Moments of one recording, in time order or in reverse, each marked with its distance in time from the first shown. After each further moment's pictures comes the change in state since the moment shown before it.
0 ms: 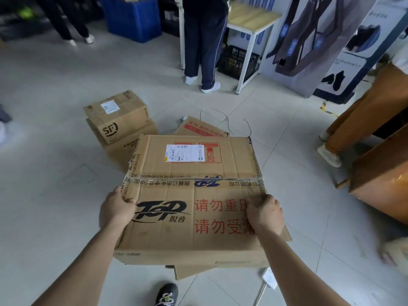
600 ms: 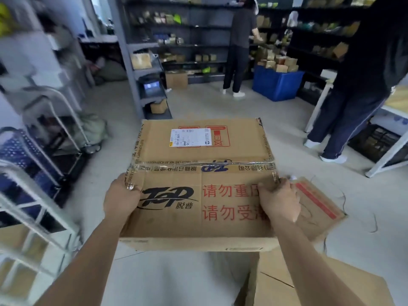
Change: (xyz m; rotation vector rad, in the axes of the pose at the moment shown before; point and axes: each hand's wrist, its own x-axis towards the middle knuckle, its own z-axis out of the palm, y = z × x) left_hand -0.088 -0.200 -0.264 -0.416 0.587 -0.251; right_hand -0.202 -0.249 0.007 0.160 -0.151 -0.686
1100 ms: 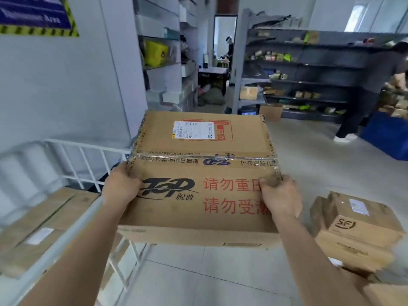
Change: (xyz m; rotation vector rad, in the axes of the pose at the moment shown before) left_hand 0.063 -0.111 -0.277 0.065 0.480 -0.182; right_hand -0.123 -0.272 0.140 0.186 -0.229 -0.408
